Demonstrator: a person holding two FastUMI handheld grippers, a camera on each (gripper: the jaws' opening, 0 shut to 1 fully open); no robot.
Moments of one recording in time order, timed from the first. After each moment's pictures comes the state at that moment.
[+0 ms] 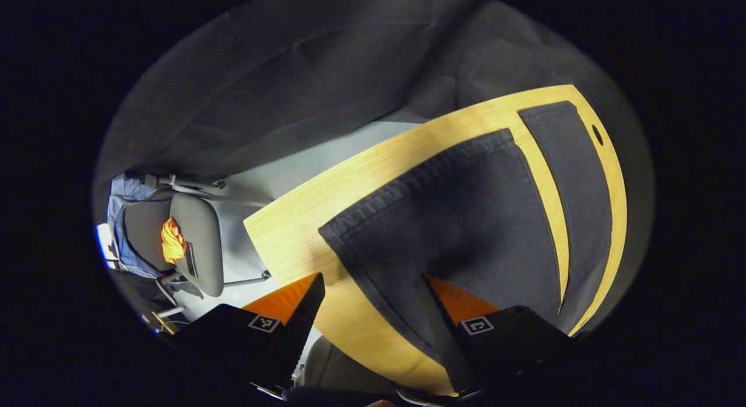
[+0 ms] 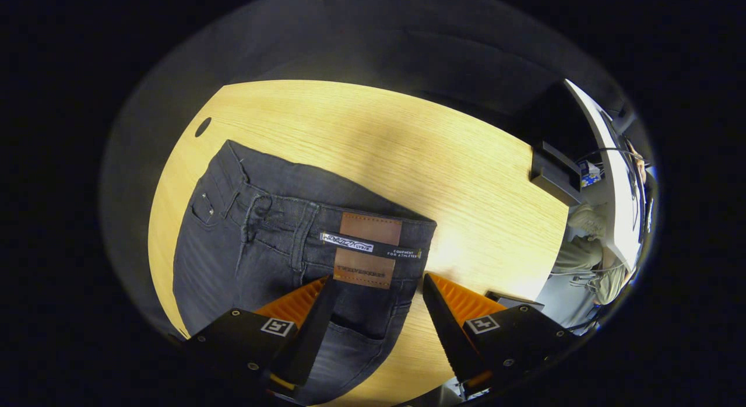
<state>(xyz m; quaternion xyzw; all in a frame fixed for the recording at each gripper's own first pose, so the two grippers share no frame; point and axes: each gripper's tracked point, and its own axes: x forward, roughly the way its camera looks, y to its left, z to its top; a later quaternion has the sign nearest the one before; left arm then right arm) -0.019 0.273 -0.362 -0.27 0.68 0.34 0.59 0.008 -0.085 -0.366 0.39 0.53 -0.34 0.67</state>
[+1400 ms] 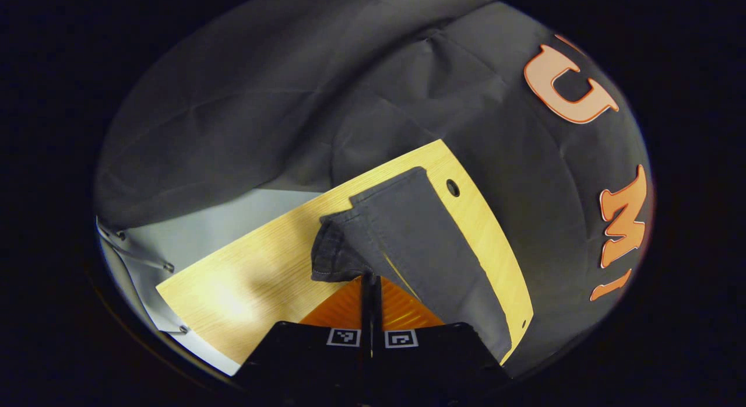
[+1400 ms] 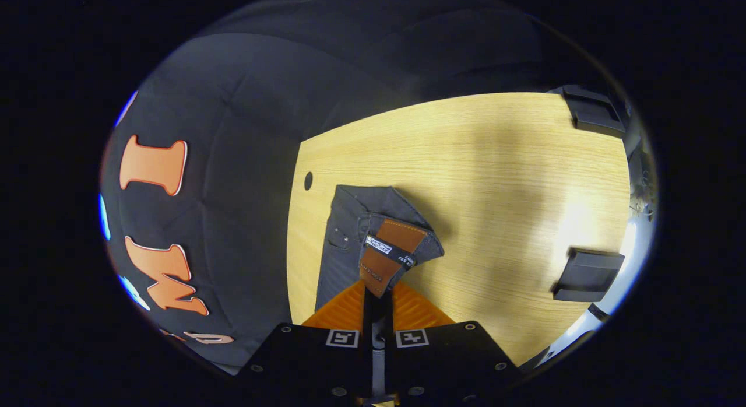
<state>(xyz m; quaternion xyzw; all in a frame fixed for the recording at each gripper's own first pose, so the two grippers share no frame) 0.136 0.255 -0.290 -0.36 0.47 0.14 0.79 0.026 -0.095 -0.292 0.64 0.30 -0.18 0.68</state>
